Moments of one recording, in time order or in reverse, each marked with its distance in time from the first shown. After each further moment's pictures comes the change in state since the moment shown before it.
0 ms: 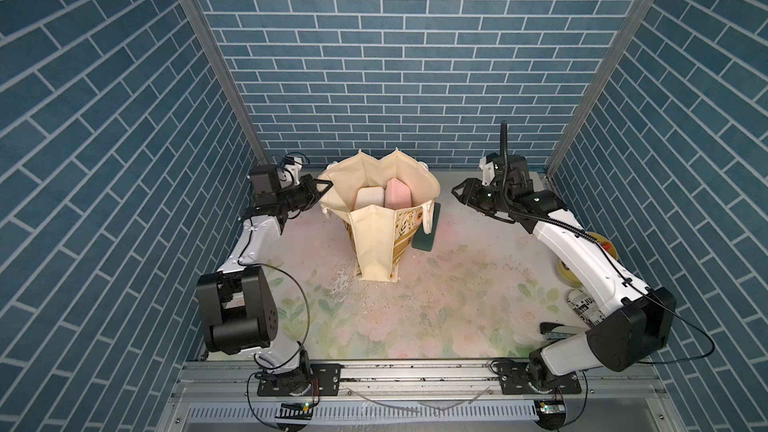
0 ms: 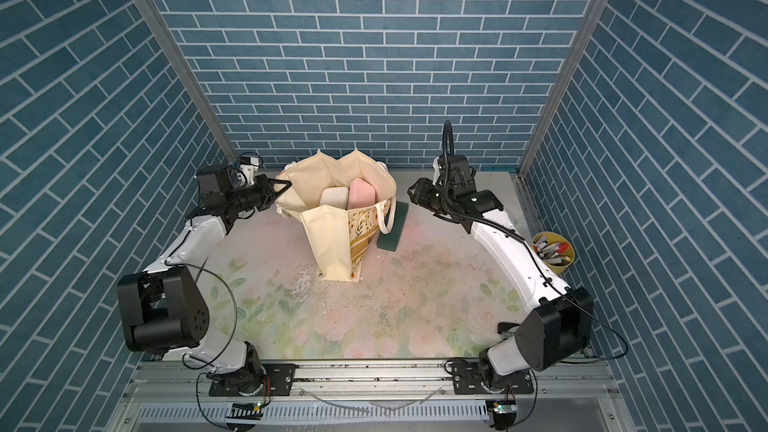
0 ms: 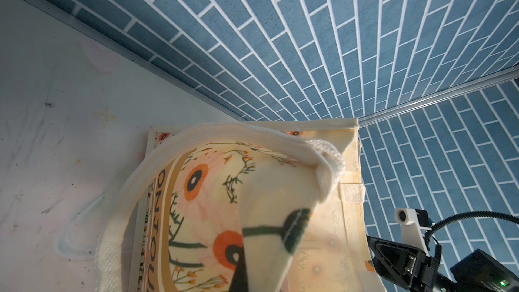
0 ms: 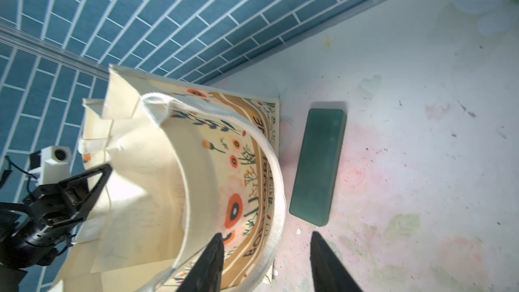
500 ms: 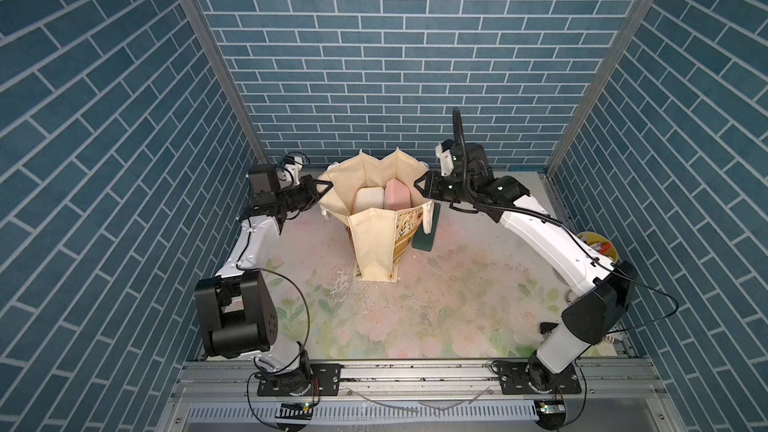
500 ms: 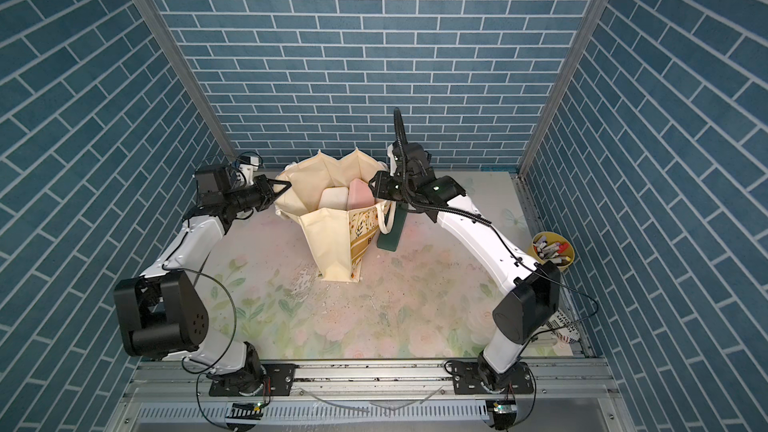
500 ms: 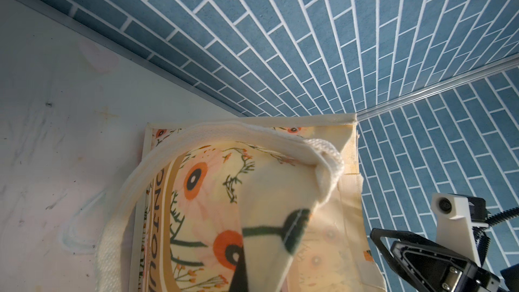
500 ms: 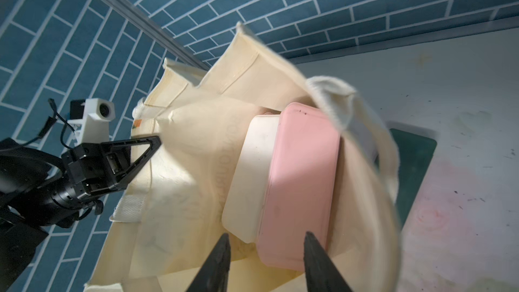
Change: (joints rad) left arm -0.001 -0.041 0.012 -0.079 0.002 0.064; right arm 0.259 0.224 0.291 -0.033 0.070 -0.077
